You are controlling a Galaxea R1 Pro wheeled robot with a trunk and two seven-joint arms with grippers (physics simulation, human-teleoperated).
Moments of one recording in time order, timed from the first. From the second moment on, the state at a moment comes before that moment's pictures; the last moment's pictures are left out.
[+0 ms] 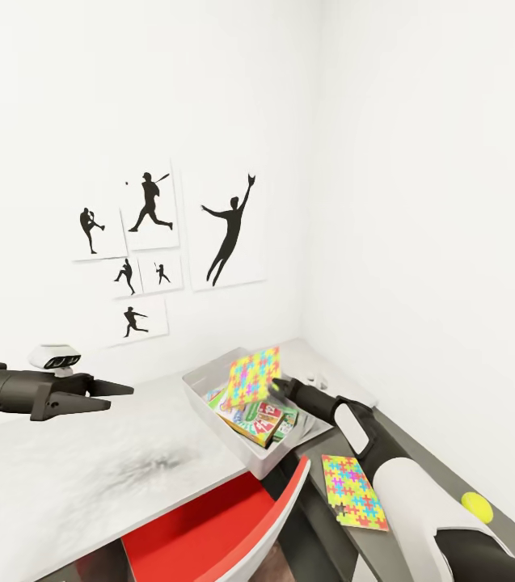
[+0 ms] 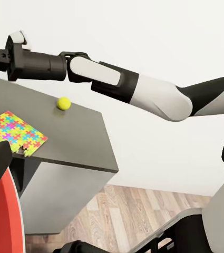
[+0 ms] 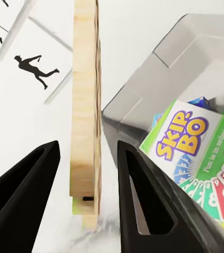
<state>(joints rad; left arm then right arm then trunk) -0.59 0.67 -0.07 -1.47 0.49 1.03 -1.57 -0.81 0.08 -0.04 -0.52 -0.52 0.40 0.50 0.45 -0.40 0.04</state>
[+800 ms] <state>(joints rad) -0.59 0.67 -0.08 -1.47 0.49 1.03 -1.57 -0.82 0.09 -0.03 -0.51 -0.52 0.36 0.45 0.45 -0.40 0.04</state>
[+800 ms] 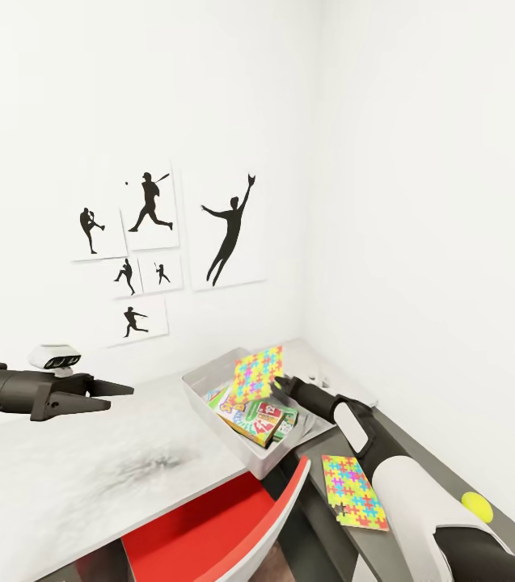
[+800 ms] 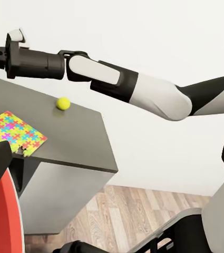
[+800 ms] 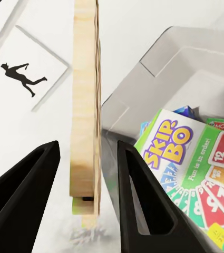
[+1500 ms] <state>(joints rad) -0.59 0.67 -0.08 -1.47 0.49 1.03 -1.57 -0.82 0.11 -0.03 -0.51 -0.53 0.42 0.43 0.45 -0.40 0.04</state>
